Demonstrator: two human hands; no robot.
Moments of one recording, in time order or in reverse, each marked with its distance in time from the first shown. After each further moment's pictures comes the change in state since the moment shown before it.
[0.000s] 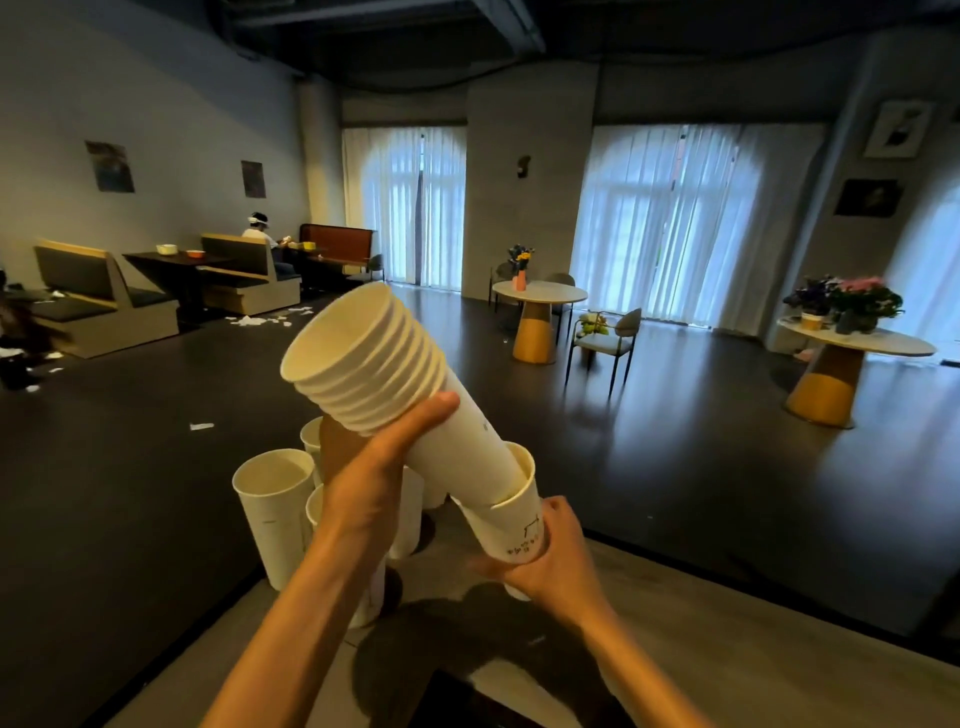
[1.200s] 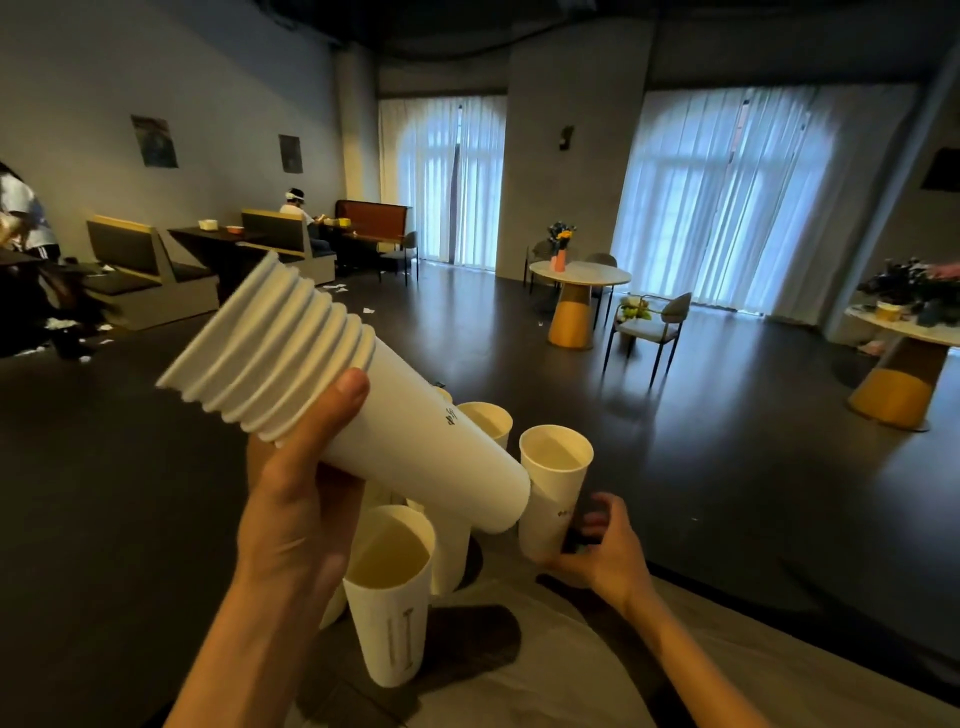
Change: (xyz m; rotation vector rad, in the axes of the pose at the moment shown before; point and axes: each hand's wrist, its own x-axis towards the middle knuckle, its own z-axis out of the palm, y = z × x) left_hand 0.060 -0.008 -0.068 -0.200 0.122 -0.044; right_hand 0.111 0.081 0.042 0.061 -0.021 0.276
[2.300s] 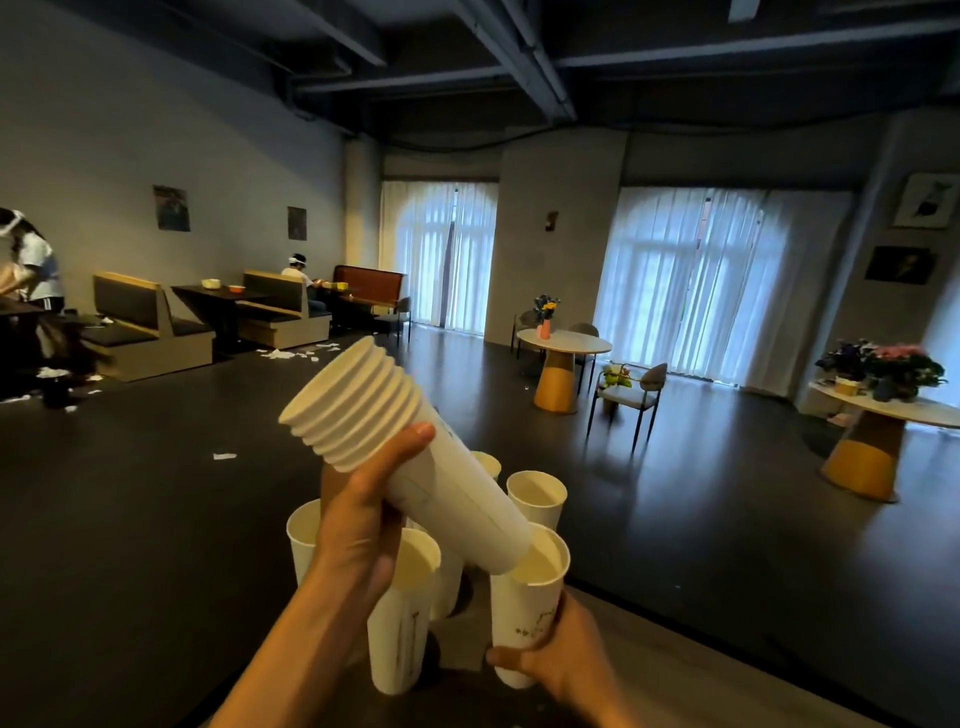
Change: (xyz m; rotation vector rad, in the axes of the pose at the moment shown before) left_hand -0.033 0.021 0.015 0.044 -0.016 -0.041; right_hand -0.121 -0.062 0.010 -0.034 -0.147 0.023
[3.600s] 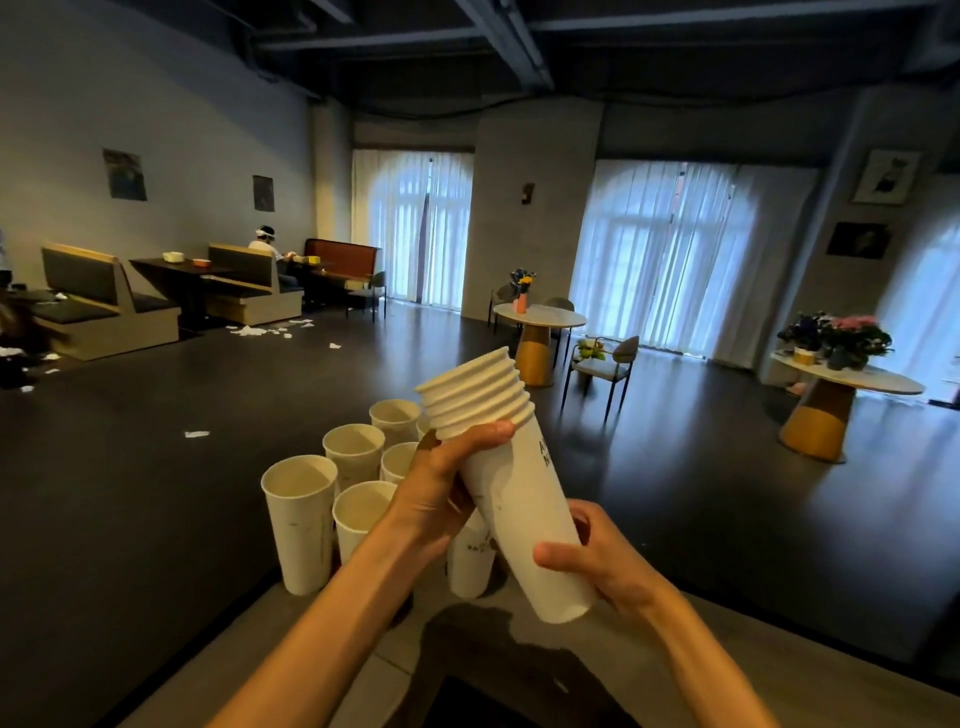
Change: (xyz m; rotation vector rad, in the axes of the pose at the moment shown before) left_hand -0.035 -0.035 0.053 -0.014 -0.366 -0.306; right_hand -0.067 -0.052 -0.088 0.184 -0.259 -0.272
